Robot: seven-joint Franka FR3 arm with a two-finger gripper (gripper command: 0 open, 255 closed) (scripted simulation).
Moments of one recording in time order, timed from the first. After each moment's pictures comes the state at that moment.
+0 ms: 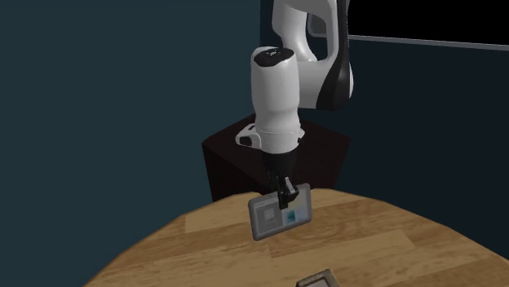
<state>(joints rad) 0.13 -0.14 0.53 -2.68 0.37 2.63 0.81</state>
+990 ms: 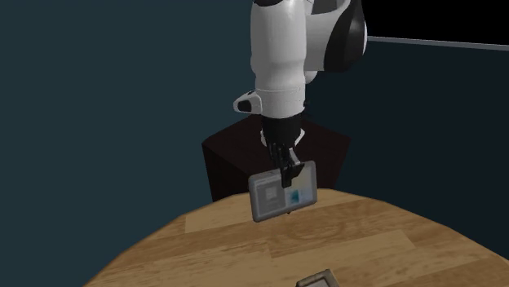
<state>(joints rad) 0.14 -0.34 0.48 -2.61 0.39 2.36 0.81</state>
